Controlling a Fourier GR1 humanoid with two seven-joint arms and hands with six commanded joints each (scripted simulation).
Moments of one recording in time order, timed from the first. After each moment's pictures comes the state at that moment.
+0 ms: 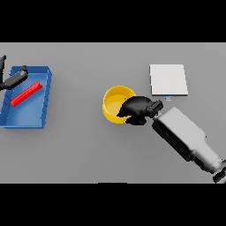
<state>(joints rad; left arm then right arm) -0.53 0.88 -0.51 -1.25 0.18 0.23 0.51 -0.65 -0.33 0.67 -1.19 0.78 0.57 -0.13</state>
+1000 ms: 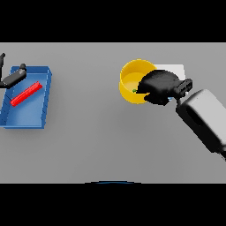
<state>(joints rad) -0.53 0.90 -0.50 -1.27 0.18 0.23 0.51 -0.72 -0.54 0.51 -1.46 0.68 0.69 -0.02</state>
